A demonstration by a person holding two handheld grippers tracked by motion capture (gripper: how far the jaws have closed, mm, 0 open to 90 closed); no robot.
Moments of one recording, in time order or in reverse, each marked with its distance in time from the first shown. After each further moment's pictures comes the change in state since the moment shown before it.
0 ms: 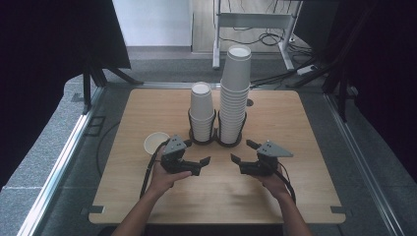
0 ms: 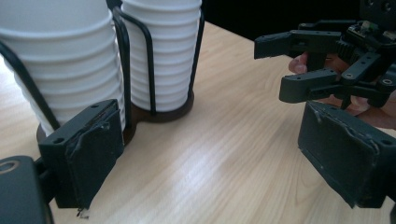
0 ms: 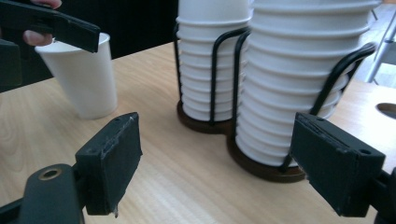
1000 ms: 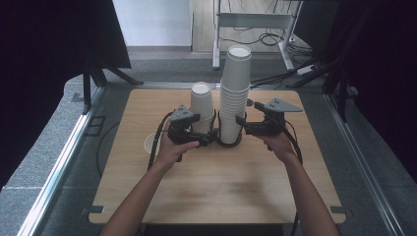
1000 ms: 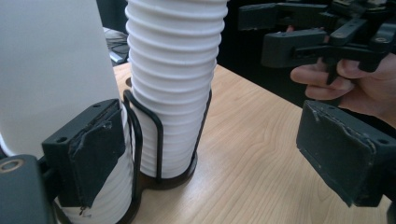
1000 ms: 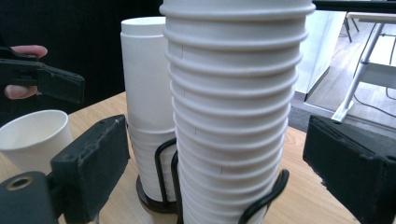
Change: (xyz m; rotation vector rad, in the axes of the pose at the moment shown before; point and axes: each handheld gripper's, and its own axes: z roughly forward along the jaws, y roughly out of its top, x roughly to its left) left arm 0.020 0.078 0.016 -0.033 -0.022 -0.011; right arm -0.051 0.104 0.020 -0.023 -0.028 0.011
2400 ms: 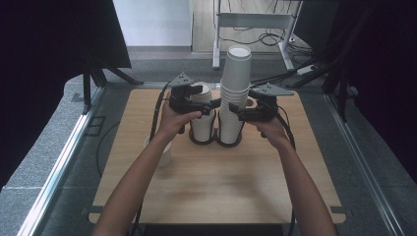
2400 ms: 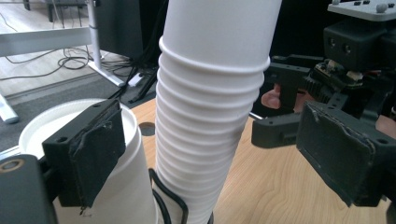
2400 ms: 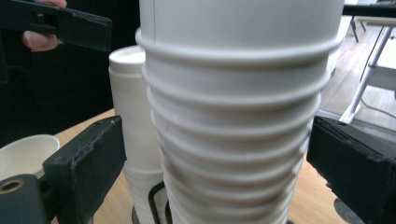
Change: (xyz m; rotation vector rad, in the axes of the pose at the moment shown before) left arm 0.029 0.074 0.011 -0.063 -0.022 0.009; right arm -0.006 0.031 0.029 0.000 0.013 0.004
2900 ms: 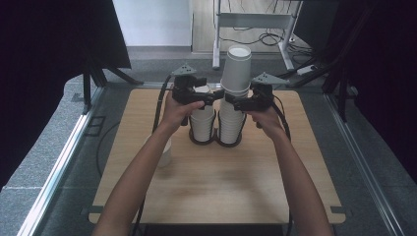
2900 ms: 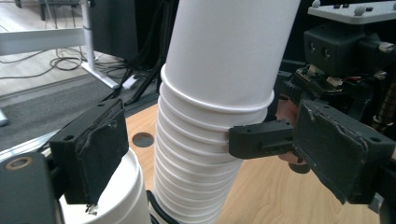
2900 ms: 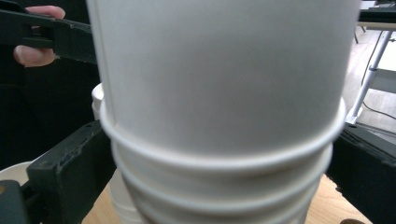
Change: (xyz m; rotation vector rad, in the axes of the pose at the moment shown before) left arm 0.007 0.018 0.009 -0.006 -0.012 -0.015; right arm -0.007 0.020 0.022 -0.006 0.001 0.030
